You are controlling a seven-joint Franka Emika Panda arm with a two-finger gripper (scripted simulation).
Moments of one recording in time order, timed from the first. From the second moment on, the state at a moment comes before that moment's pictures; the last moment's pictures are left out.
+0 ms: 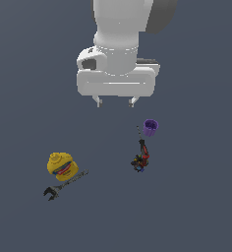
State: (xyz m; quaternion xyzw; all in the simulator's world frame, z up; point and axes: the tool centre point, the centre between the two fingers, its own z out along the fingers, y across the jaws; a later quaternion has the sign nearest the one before) arm 0.008 -0.001 0.344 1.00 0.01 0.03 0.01
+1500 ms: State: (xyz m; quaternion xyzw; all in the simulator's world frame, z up) arm 0.025 0.023 0.303 1.00 -0.04 0.02 0.00
